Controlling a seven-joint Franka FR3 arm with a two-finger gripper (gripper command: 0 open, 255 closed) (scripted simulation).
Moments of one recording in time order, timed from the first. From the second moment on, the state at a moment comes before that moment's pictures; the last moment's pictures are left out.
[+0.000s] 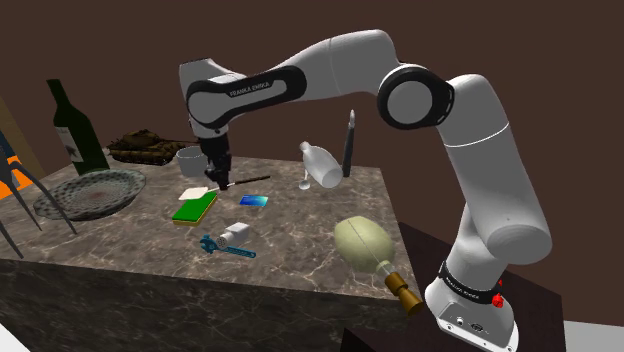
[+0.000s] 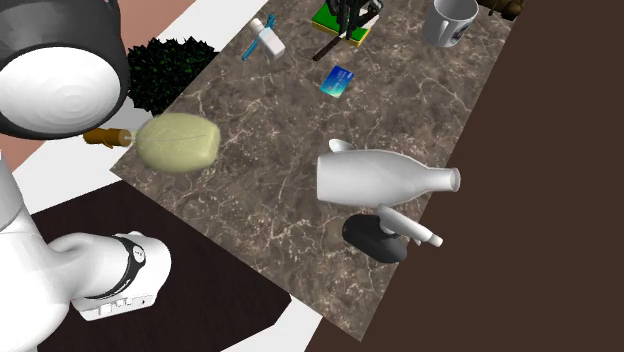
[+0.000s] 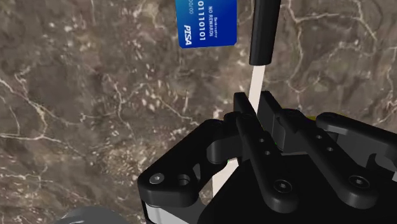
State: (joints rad) arm 0.30 0.60 0.10 -1.29 -0.07 1.82 -0.19
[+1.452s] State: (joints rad) arm 0.30 0.62 0.10 -1.35 -0.08 1.90 -0.19
